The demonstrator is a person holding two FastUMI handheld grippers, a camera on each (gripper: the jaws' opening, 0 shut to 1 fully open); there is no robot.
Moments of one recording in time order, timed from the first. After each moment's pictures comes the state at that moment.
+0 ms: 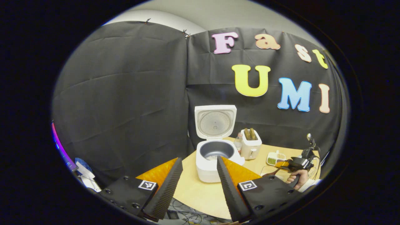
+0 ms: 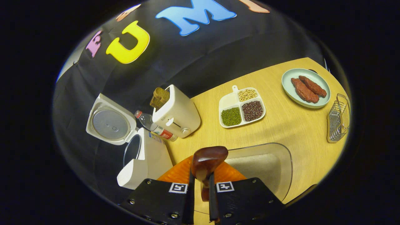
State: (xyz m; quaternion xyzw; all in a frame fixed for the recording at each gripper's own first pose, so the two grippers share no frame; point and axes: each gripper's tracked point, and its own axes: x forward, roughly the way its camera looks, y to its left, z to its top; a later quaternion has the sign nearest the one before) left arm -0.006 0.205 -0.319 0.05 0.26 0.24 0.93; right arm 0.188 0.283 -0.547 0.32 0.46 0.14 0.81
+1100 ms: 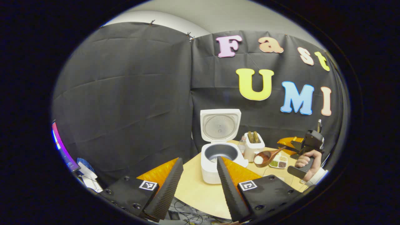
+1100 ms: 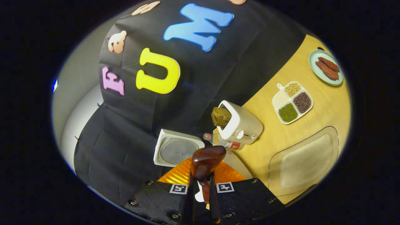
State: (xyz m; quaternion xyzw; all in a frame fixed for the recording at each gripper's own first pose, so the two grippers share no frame) left arm -0.026 0.228 -0.295 0.05 0.25 0.26 0.93; right arm 0.218 0.377 -0.376 0.51 0.37 0.26 0.73
